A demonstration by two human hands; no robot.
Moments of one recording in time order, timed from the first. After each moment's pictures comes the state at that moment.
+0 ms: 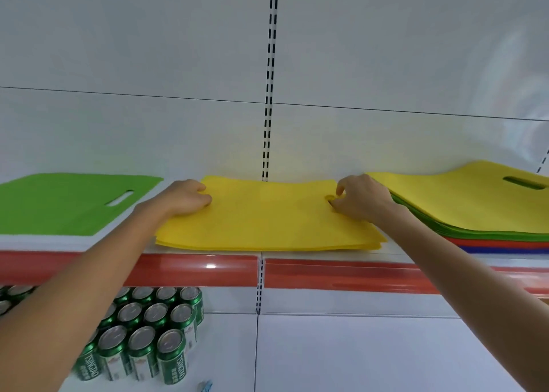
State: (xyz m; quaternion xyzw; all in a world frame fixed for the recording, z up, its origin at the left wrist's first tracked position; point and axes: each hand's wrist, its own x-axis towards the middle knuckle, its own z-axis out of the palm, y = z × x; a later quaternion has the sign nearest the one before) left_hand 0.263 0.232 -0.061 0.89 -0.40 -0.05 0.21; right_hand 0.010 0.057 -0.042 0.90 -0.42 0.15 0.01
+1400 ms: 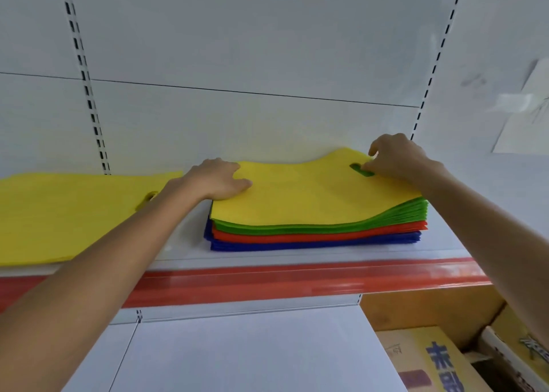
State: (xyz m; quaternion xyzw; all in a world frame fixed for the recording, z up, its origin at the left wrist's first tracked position) left_hand -0.003 -0.014 -0.036 0.84 -0.54 -0.01 0.09; right_hand -0.250 -0.175 0.009 0.84 -0.52 0.18 0.04
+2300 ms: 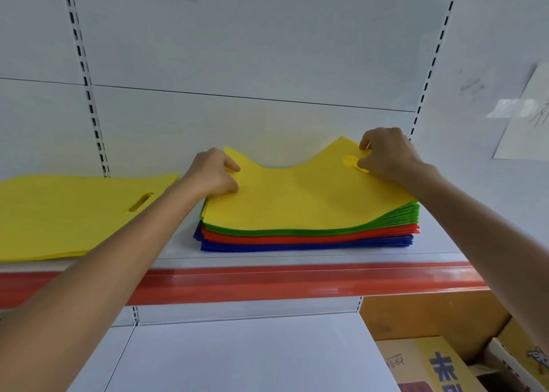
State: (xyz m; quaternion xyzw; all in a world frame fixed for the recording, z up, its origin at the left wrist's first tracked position) left_hand -0.028 -0.011 -0.029 0.82 -0.48 0.00 0.31; right_hand -0.255 -0.185 0.006 0.85 -0.45 0.27 0.03
